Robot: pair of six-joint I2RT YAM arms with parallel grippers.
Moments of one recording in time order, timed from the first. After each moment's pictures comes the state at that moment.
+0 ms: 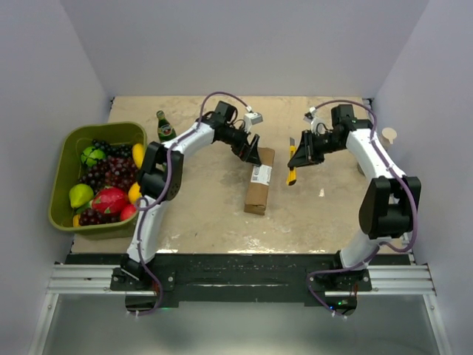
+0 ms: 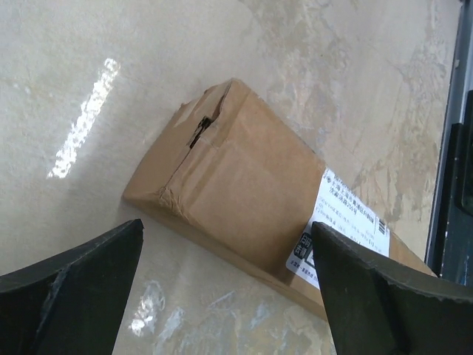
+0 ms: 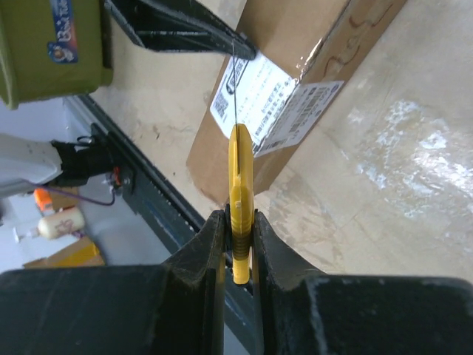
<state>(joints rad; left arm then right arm) -0.47 2.36 1.94 -0.52 0.87 0.16 0.04 1.70 1.42 -0.93 -0.80 0.01</state>
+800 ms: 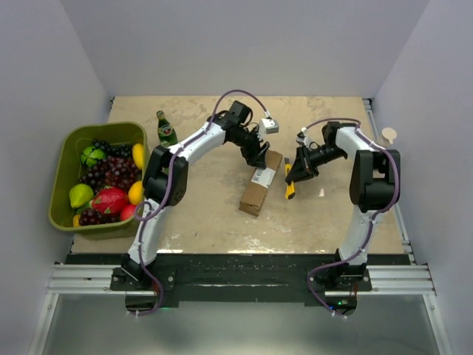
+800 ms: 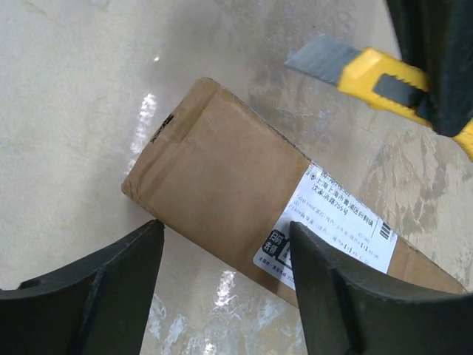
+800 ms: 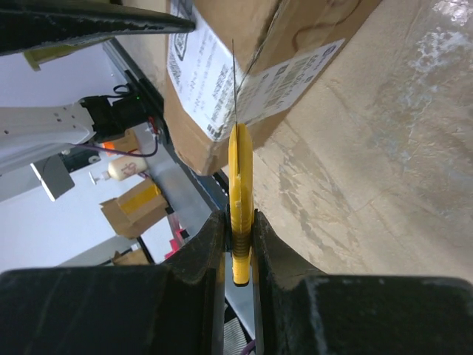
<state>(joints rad) -0.57 2.32 2.00 -0.66 0.71 0.41 0.01 1.99 1.45 -1.14 -0.94 -0.14</state>
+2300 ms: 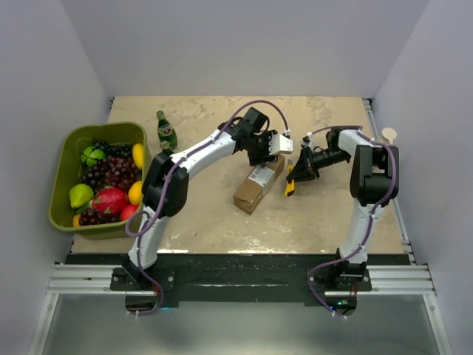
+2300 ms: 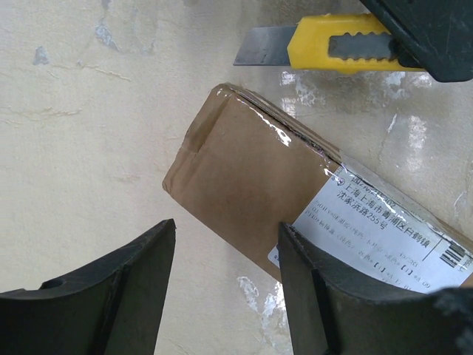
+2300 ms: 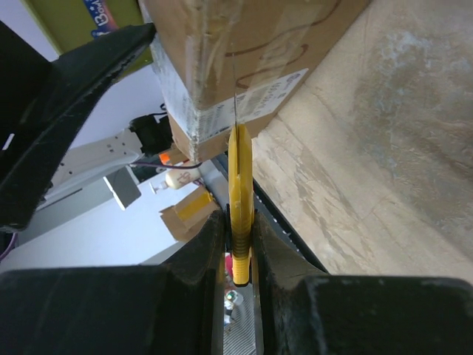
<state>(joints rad) -0.70 2.22 1.94 -0.63 0.33 0.83 -0.05 2.09 1.45 -1.13 -1.03 -0.05</state>
